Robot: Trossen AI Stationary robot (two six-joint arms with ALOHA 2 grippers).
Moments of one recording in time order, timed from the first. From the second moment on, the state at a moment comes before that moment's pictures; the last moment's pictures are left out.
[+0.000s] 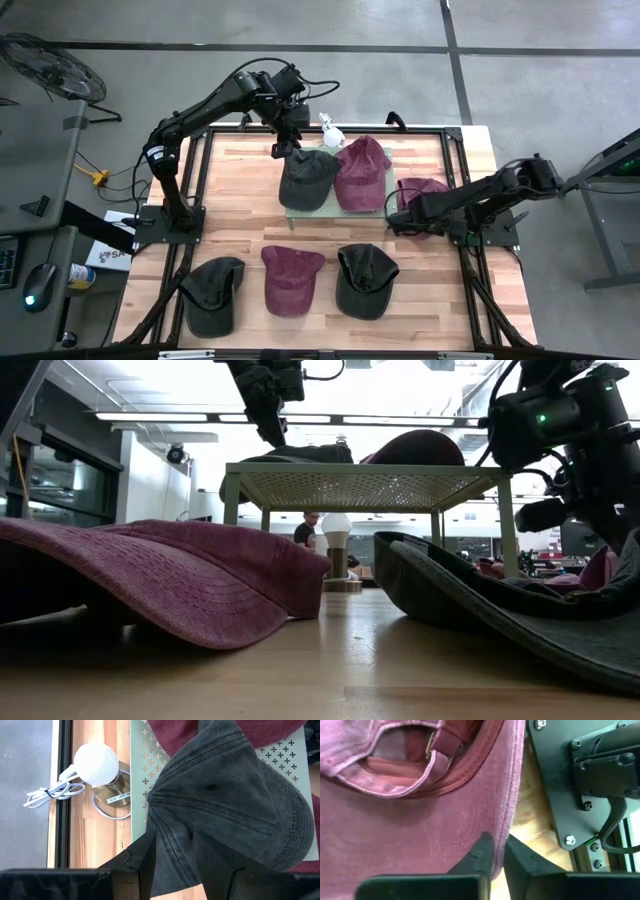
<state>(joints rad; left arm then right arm) 0.56 1.79 1.96 -1.29 0.28 0.52 0.14 1.44 0.74 -1.24 0.03 2.06</state>
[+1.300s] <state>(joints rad) 0.56 1.79 1.96 -1.22 0.31 0.49 -0.02 1.09 1.13 -1.57 0.20 1.66</state>
